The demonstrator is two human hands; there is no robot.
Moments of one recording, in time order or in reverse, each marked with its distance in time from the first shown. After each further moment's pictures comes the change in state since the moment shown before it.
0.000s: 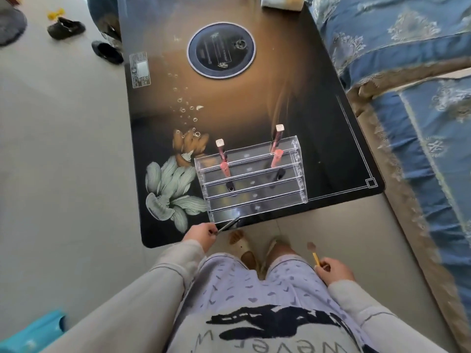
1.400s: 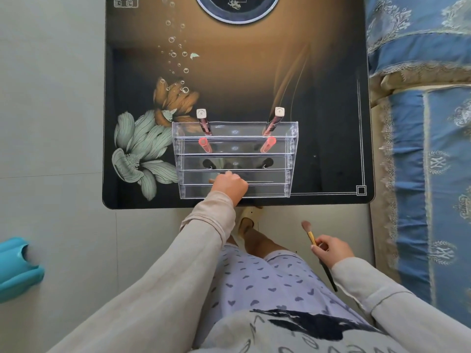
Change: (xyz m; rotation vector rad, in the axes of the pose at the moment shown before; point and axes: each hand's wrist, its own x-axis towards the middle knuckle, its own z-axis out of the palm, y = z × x) left_hand 0.058 0.127 0.021 0.691 0.152 0.374; right_hand 0.040 -0.014 -0.095 -0.284 -0.121 -0.109
